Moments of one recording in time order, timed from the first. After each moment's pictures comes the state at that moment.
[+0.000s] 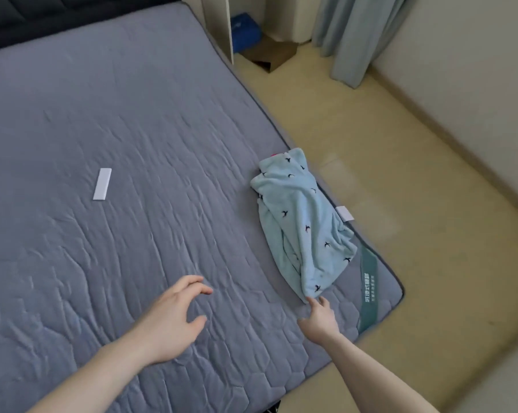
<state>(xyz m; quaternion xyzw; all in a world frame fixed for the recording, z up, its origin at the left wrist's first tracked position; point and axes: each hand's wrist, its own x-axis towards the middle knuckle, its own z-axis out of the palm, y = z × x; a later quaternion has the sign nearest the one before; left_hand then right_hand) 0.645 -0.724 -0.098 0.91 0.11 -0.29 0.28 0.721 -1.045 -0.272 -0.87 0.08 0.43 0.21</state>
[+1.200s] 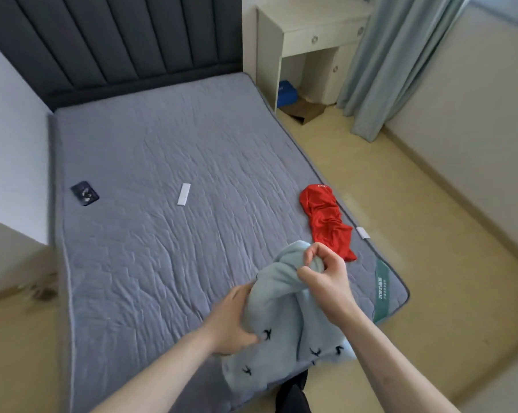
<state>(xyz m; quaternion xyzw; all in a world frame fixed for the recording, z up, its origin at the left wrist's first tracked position) 0.433 -0.687 0.045 0.88 0.10 -0.23 0.41 0.547 -0.877 0.127 -0.76 -0.08 0.13 0.64</state>
